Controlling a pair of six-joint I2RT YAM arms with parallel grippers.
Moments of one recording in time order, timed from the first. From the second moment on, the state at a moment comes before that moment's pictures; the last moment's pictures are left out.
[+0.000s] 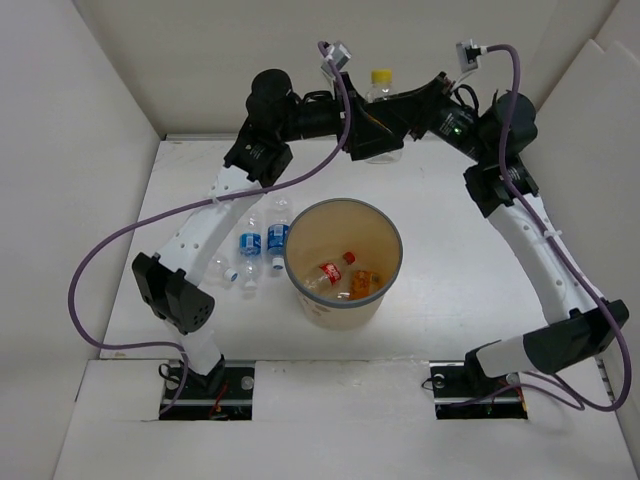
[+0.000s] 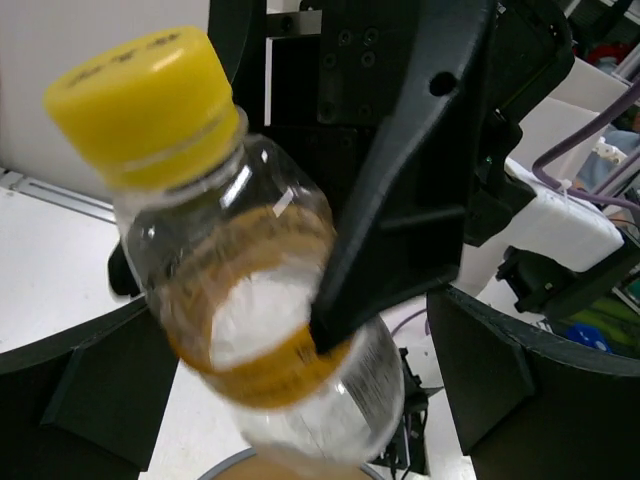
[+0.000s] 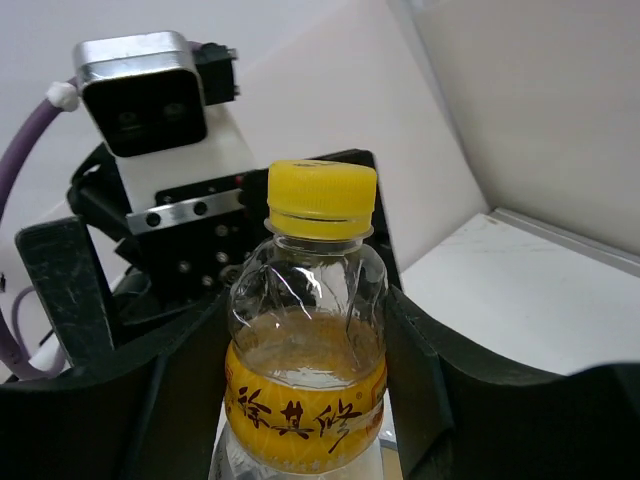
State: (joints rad) left arm -0.58 1.73 1.94 0.02 0.89 -0.60; right arm 0.32 1.41 1.59 0.19 -0.63 0.75
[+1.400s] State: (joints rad) left arm -0.66 1.25 1.44 -0.32 0.25 -0.47; right arm 0.04 1.09 1.24 0.09 -0.57 0.57
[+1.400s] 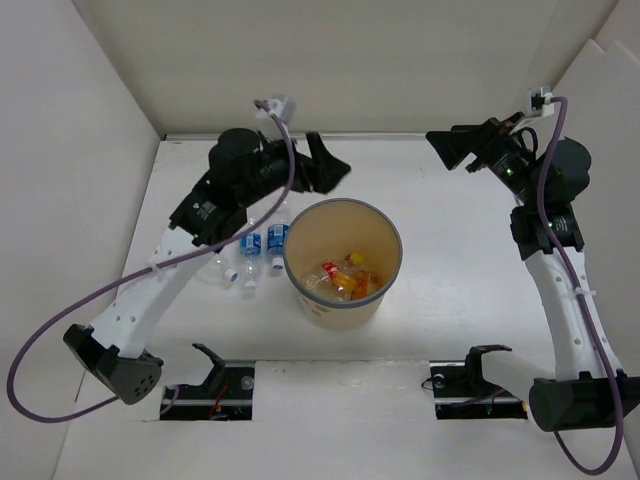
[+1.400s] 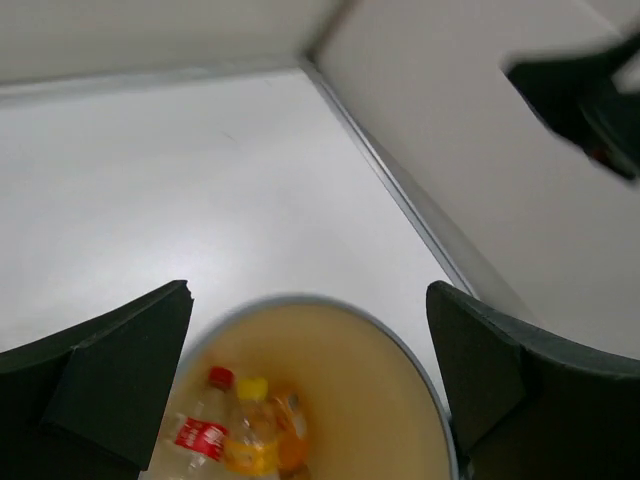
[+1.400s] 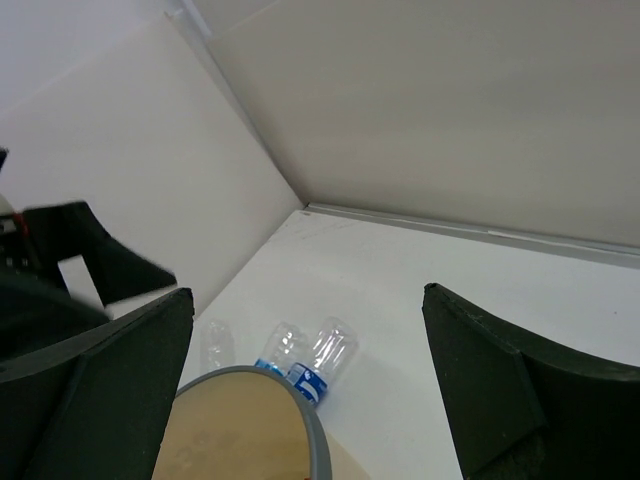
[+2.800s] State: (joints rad) left arm -0.33 2.14 1.74 -0.73 -0.08 -0.50; right arm 0.24 1.17 1.20 -0.01 -0.45 0.52
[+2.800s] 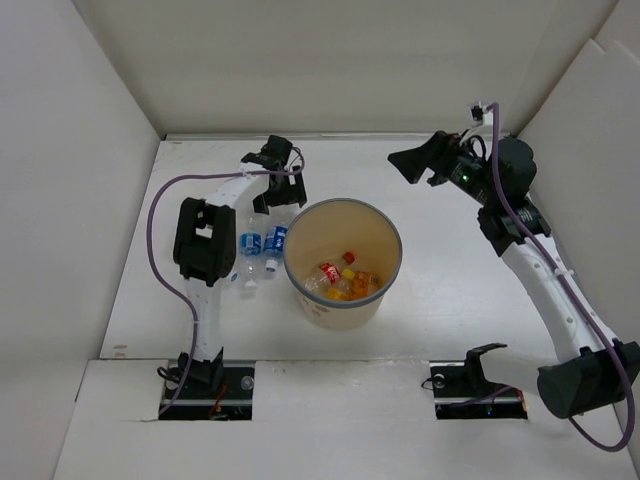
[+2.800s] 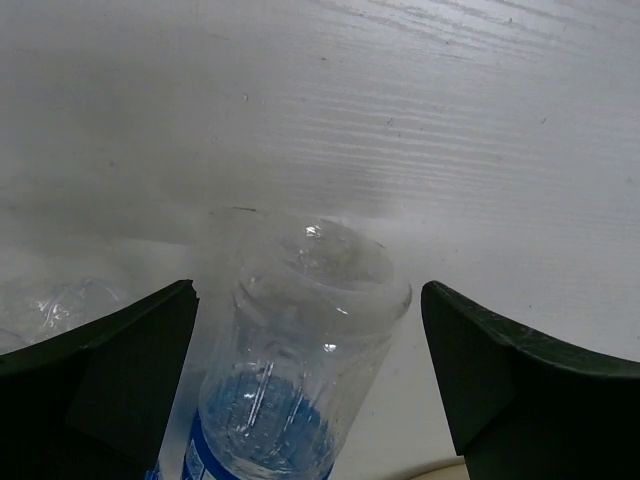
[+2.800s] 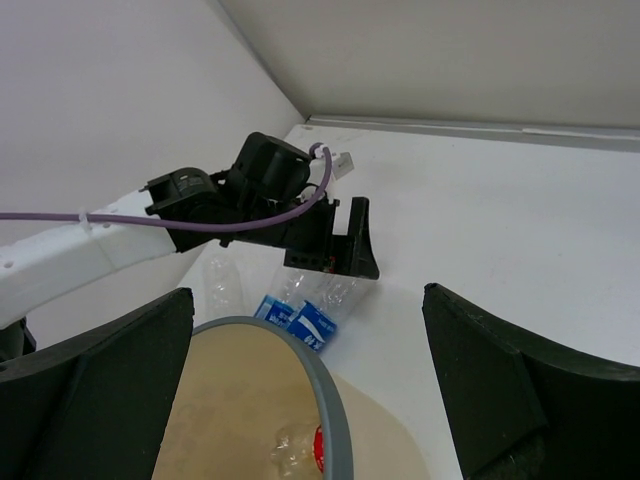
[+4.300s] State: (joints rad) left arm -0.32 1.75 2.06 -0.28 0.42 -0.53; right arm 0.36 1.57 1.58 0.07 -0.58 0.46
